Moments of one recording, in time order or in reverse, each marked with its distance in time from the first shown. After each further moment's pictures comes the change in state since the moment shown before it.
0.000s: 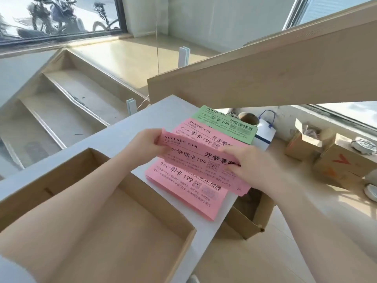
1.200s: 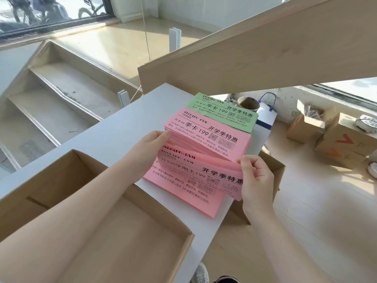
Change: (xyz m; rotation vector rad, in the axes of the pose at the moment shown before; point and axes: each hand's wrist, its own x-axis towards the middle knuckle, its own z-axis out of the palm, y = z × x) left_hand 0.012 -0.008 0.038 -0.549 -0.085 -0.193; right_hand -0.023 -0.011 0.083 1.364 0.645 0.486
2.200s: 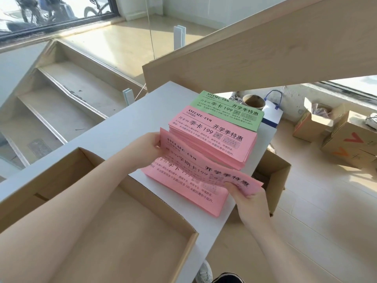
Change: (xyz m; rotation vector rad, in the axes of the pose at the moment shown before) left_hand -0.002 0.012 -0.015 0.564 -0.091 0.023; right_hand -0.021 0.023 -0.009 -0.088 -0.287 0.013
